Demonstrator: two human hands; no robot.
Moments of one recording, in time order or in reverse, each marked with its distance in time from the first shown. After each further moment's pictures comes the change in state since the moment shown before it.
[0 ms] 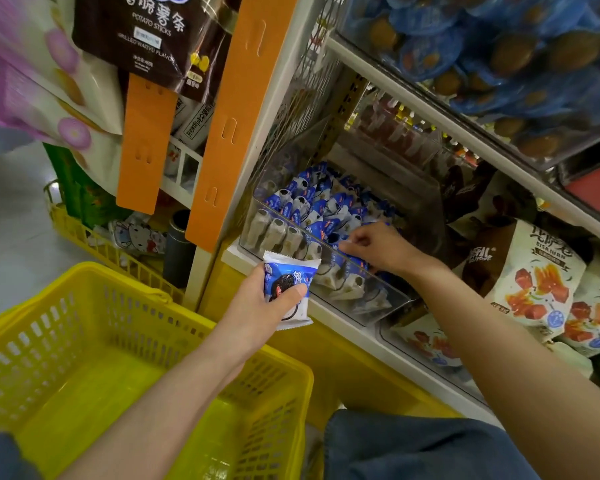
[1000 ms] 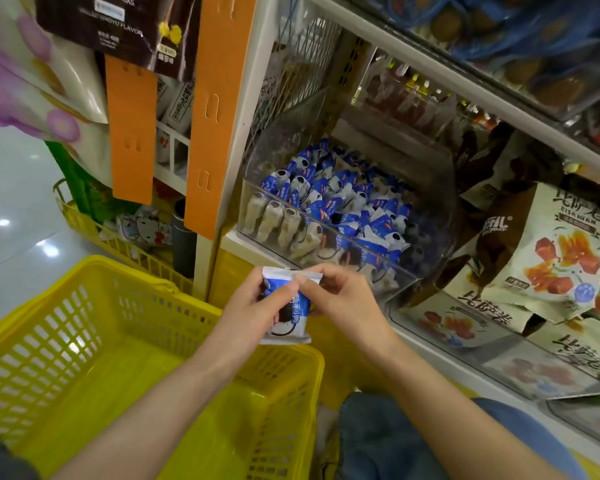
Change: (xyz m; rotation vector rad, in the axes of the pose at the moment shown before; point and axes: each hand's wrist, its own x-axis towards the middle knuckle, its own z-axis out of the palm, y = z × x) left_hand -0.005 -0.023 0.000 -0.046 -0.015 0.016; right_hand -0.083 -0.031 0.090 0.741 0.093 -0.084
